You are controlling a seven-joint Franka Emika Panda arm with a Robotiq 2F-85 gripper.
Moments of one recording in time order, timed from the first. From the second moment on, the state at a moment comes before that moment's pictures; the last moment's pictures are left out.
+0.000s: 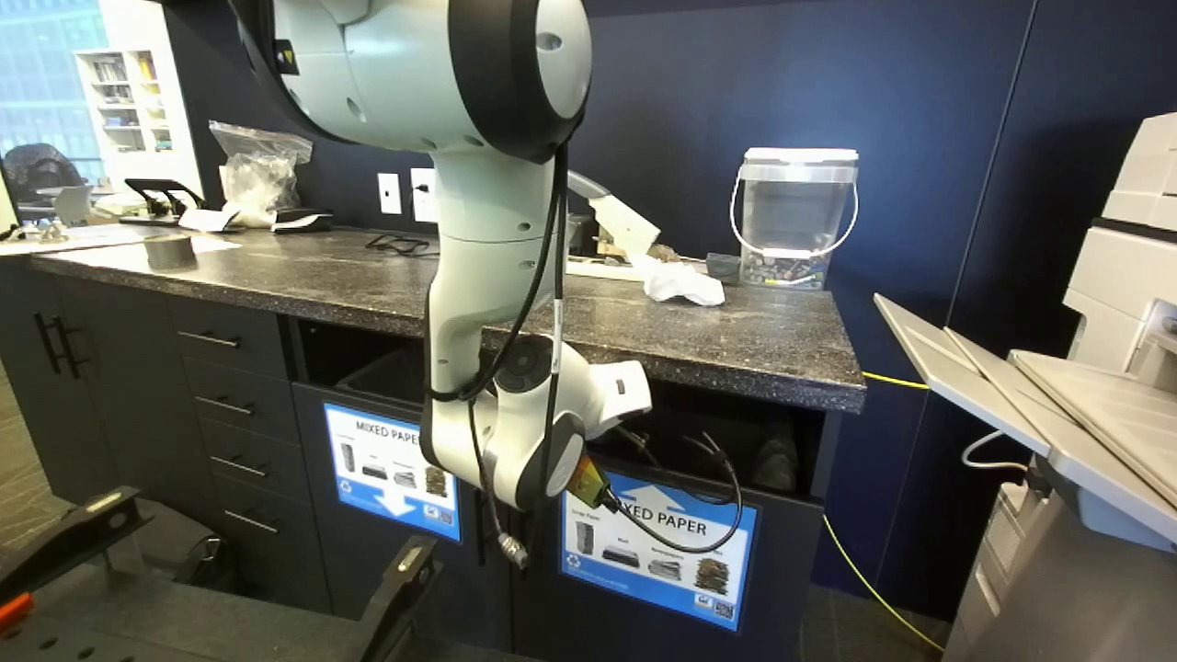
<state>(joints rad) -0.18 1.44 0.02 -1.56 0.15 3.89 0.15</state>
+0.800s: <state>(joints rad) -0.10 1.31 -0.06 -1.74 0.12 3.89 0.00</state>
